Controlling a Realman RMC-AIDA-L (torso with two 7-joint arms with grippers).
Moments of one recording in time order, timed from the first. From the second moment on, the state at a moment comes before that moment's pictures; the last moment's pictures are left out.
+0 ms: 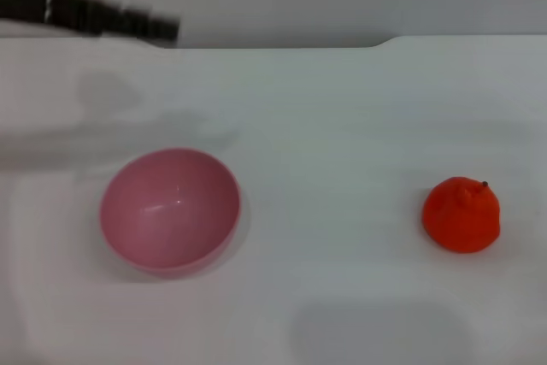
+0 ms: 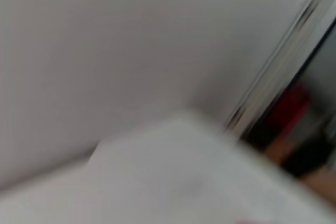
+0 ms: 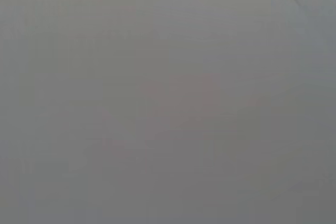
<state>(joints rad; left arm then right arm) -0.59 -1.82 1.01 1.18 1.89 1.62 -2.40 0.49 2.07 -0.95 -0.10 -0.12 -1.43 0.50</state>
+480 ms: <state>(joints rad) -0.67 -2.03 1.02 1.48 2.64 1.78 -2.56 0.50 2.07 -0.95 -0.11 -0.13 -1.40 0.50</state>
